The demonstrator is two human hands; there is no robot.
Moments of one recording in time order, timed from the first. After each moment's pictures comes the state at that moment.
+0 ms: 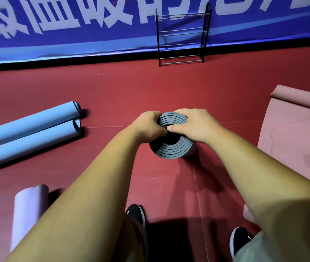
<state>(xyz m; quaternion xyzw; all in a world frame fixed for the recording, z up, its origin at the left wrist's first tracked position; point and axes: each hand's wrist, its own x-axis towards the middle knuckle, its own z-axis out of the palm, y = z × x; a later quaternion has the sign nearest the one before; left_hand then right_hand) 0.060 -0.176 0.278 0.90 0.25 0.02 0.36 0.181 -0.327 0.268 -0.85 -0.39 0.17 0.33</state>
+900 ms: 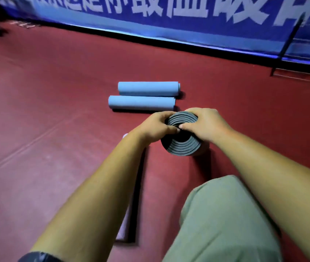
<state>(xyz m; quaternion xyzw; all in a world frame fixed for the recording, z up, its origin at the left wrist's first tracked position) -0.314 -0.065 0.279 0.73 0.36 0.21 0.55 -0.132 -0.149 0.311 -0.75 -0.59 0.18 0.25</state>
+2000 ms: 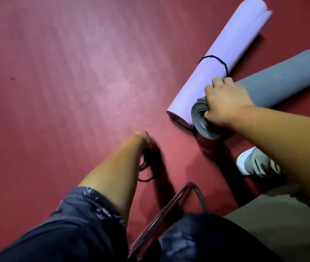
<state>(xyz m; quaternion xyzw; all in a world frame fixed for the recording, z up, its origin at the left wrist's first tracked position) -0.686 -0.334 -0.101 0.40 0.70 -0.26 0.52 -0.456 -0.213 0.087 -0.48 -0.84 0.06 -0.24</state>
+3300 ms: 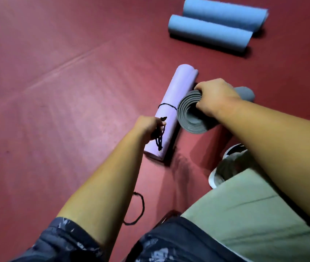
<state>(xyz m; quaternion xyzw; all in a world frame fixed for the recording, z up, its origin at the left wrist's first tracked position) -0.547 -0.210 0.098 0.24 0.71 0.27 0.60 -0.338 -0.183 0.225 -0.67 -0.73 0.13 -0.03</state>
